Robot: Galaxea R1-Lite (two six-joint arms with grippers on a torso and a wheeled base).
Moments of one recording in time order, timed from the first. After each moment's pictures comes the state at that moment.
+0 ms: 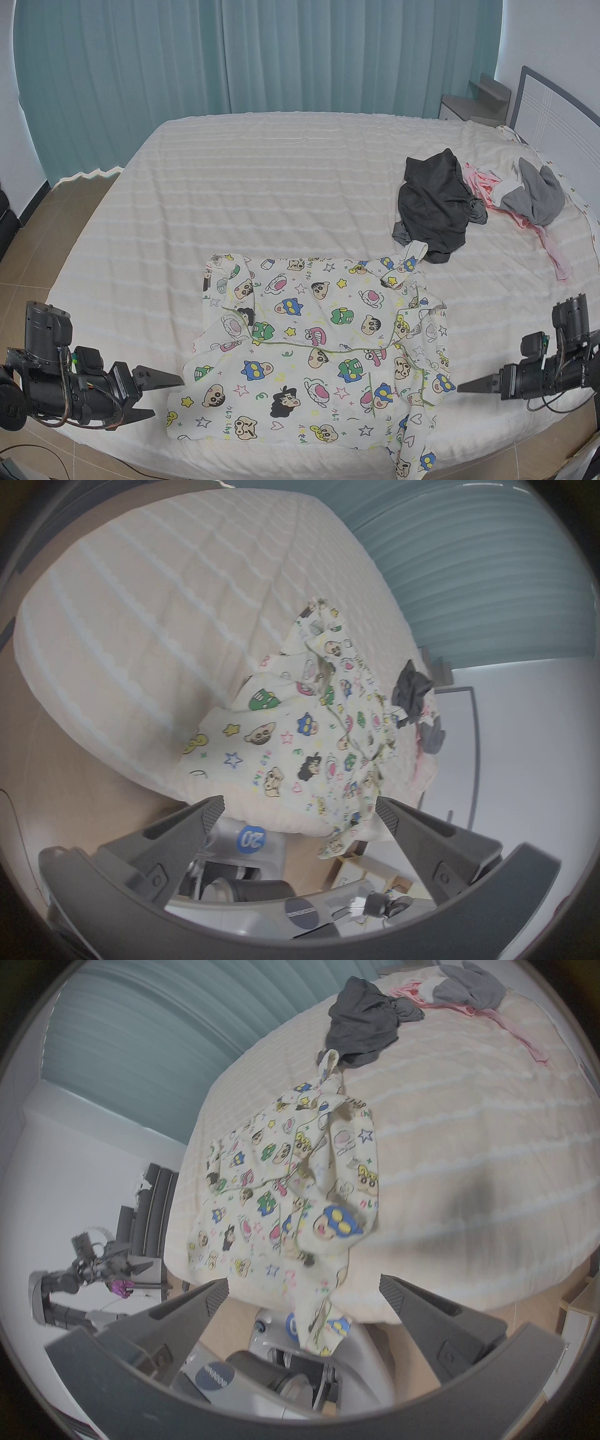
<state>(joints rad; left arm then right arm) -0.19 1.36 -0.33 -0.22 -0.41 -0.86 0.11 1.50 -0.30 -0.30 0.44 0.31</state>
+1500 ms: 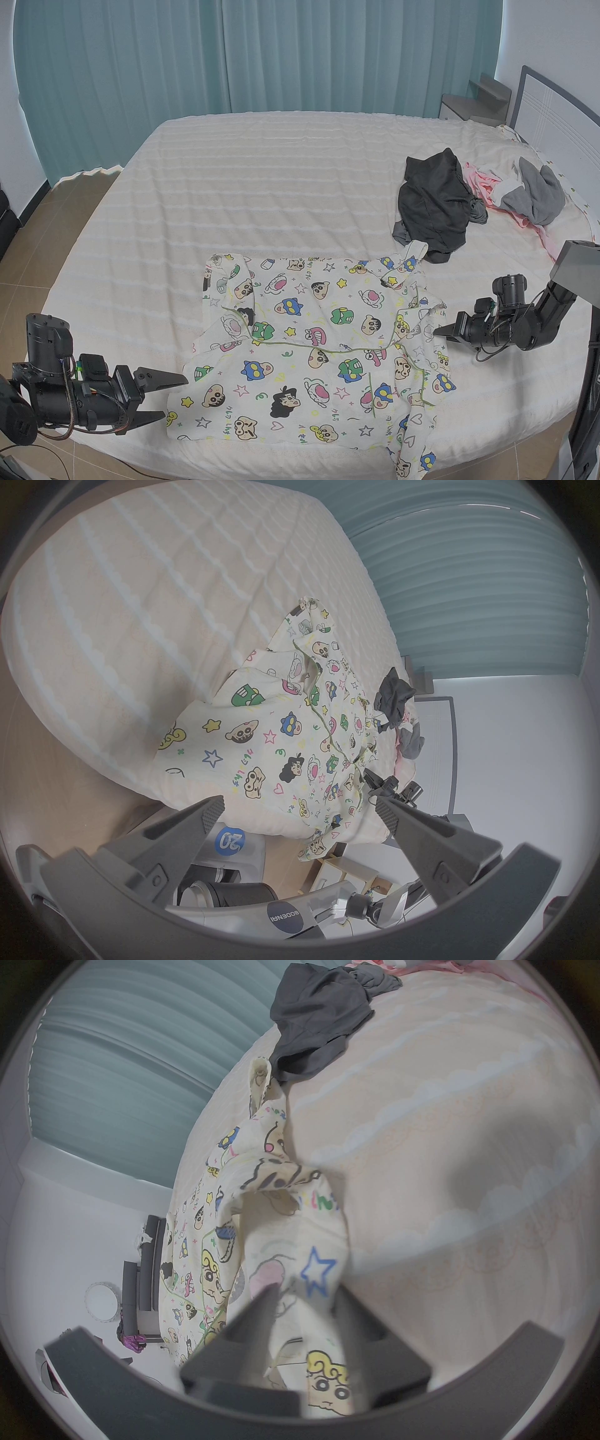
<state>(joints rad) -0.17 1.41 -0.20 -0.50 -0.49 -0.95 -0.01 2.29 -0.81 -0.72 0.52 0.46</state>
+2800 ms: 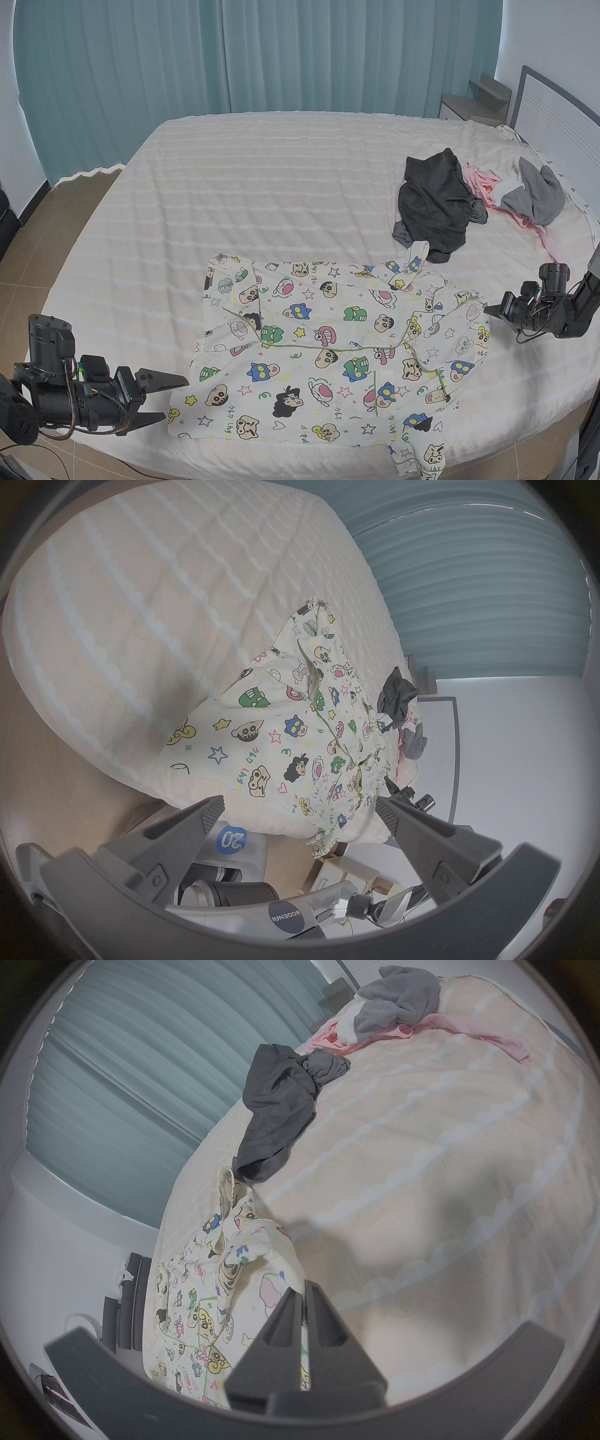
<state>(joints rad) -0.17 1.42 -0.20 -0.50 -0.49 -0.95 -0.26 2.18 -0.77 -0.76 0.51 0.41</state>
